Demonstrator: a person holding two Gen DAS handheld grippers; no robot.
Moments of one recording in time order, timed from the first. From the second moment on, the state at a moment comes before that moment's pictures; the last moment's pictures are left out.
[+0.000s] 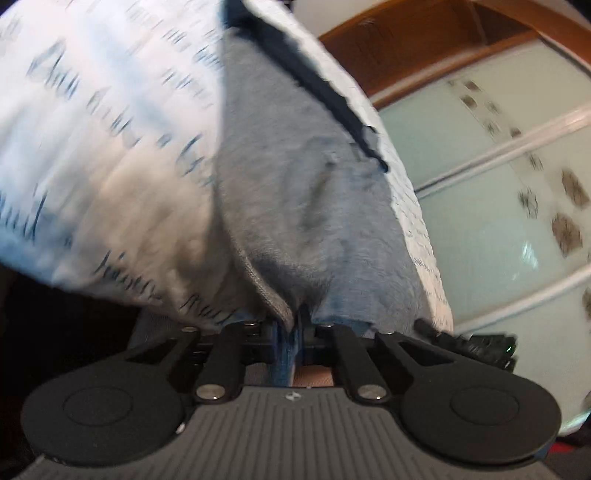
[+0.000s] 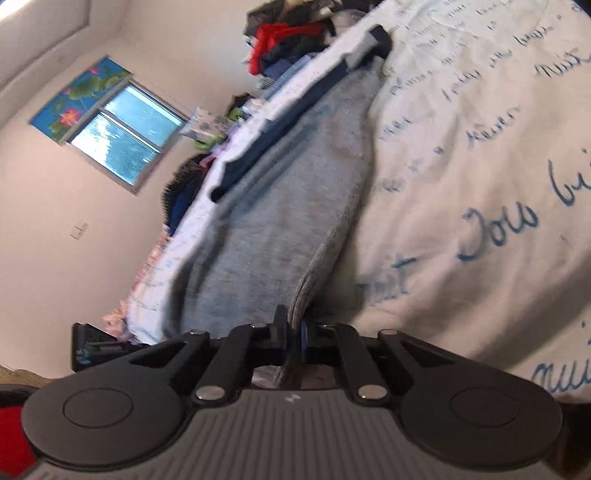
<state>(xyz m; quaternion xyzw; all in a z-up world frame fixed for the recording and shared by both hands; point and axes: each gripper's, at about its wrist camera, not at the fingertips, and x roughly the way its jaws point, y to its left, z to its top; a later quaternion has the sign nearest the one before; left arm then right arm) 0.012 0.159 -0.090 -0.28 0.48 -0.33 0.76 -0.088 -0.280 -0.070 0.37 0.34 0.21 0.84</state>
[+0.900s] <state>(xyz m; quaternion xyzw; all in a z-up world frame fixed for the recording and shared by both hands) 0.014 0.172 -0.038 -0.24 0.41 -0.30 0.83 -0.082 -0.173 0.014 0.00 0.26 0.09 0.96</state>
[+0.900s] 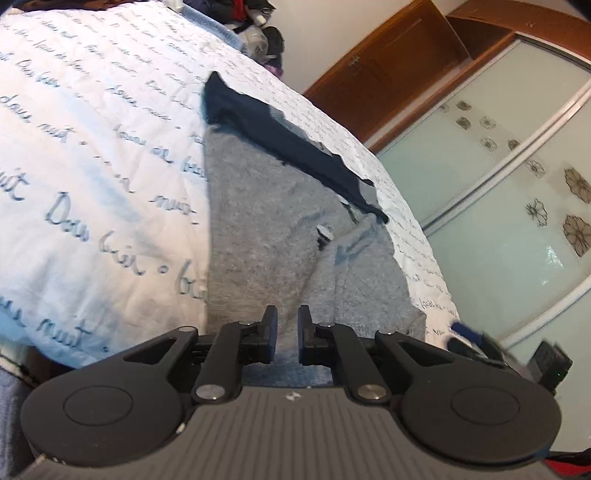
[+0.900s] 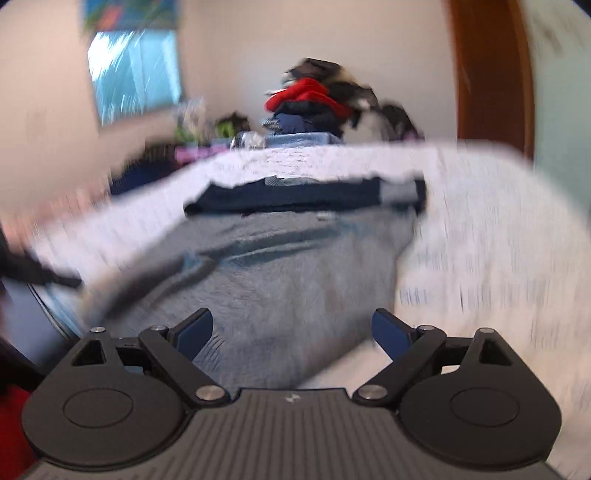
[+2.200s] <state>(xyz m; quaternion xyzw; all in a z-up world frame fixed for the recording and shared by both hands) 0.020 0.184 -0.124 -0.34 0.45 -0.32 0.76 -0.034 -0.268 -0.074 0.41 0.31 0.29 0.81</state>
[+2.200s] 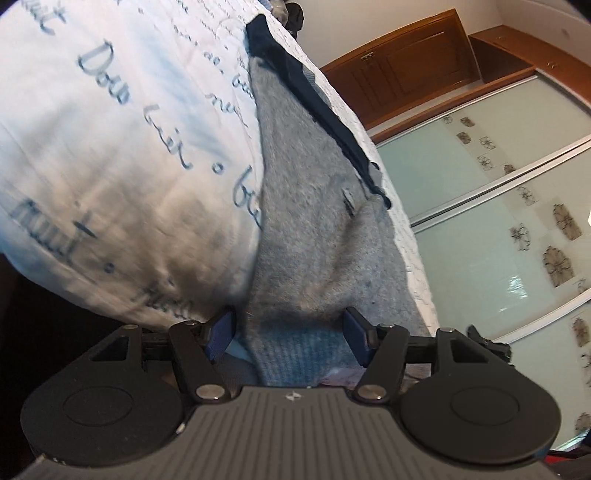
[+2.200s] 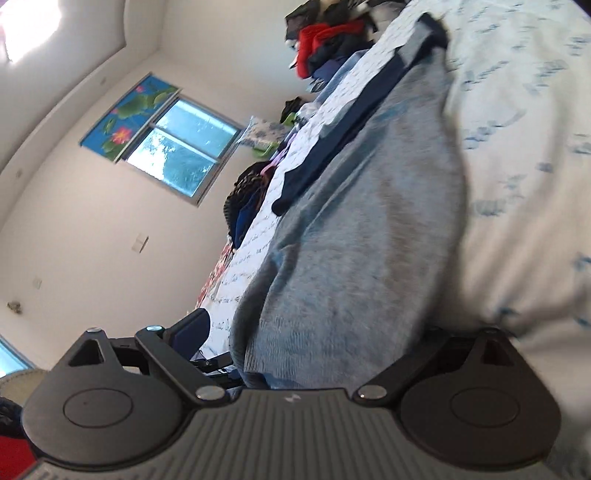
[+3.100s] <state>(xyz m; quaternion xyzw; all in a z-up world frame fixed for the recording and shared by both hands) 0.051 0.163 0.013 -0.32 0.30 -0.38 0.81 -0.009 -0.294 0.011 0.39 0.20 0.32 0.84</state>
